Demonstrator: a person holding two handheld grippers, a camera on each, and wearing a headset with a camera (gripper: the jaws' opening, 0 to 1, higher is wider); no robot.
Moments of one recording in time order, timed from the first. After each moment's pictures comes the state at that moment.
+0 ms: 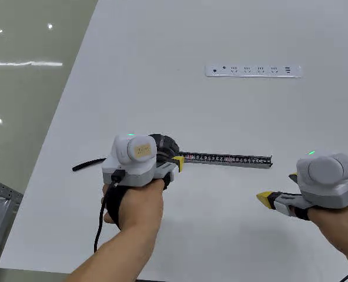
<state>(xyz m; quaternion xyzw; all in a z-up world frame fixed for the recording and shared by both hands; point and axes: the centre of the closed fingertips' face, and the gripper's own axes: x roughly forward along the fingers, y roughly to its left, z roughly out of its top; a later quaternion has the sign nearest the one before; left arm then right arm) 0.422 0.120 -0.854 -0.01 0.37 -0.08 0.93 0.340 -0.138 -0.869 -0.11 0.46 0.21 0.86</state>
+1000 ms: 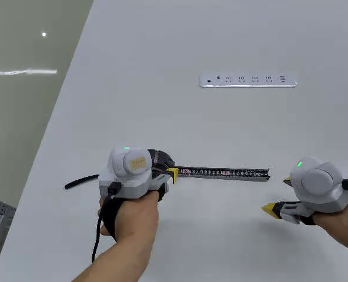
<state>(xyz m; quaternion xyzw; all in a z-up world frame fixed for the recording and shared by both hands) 0.445 0.119 -0.875 -0.01 0.38 -0.08 0.92 0.366 -0.157 -0.904 -0.21 0.45 0.31 0.81</state>
